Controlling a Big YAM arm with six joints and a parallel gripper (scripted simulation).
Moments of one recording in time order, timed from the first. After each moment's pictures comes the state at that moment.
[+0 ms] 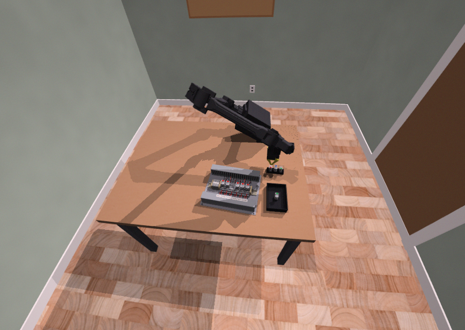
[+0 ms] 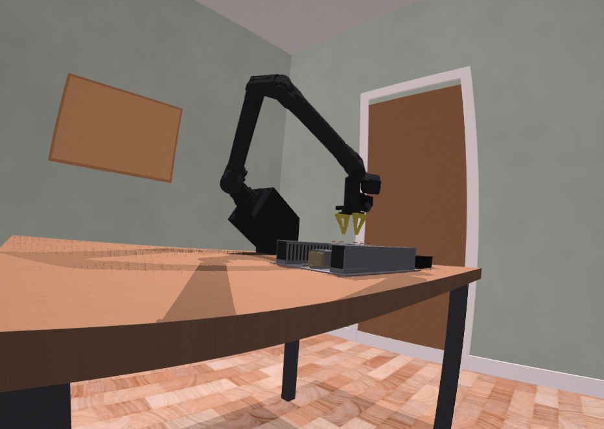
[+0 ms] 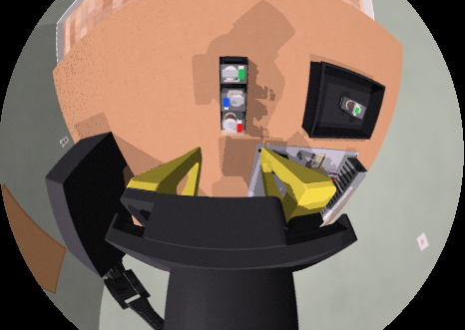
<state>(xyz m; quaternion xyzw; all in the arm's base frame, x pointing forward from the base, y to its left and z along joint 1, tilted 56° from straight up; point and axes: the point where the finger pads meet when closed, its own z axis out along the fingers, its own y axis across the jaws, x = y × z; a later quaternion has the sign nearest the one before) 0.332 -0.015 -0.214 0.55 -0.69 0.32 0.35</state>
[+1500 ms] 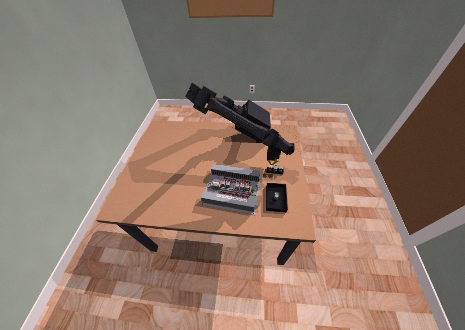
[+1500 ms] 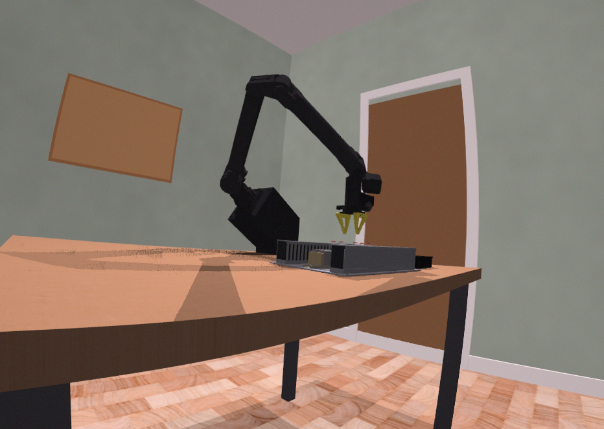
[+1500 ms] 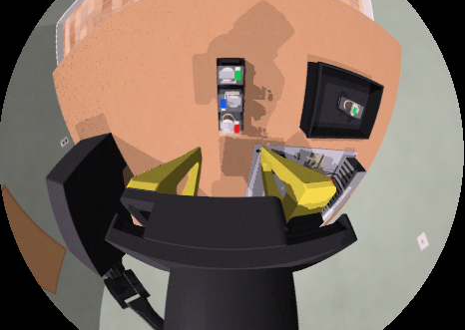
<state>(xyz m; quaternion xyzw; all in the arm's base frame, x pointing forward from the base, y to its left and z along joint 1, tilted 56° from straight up) 0.335 -0.014 -0.214 0.55 -0.69 0.32 0.35</state>
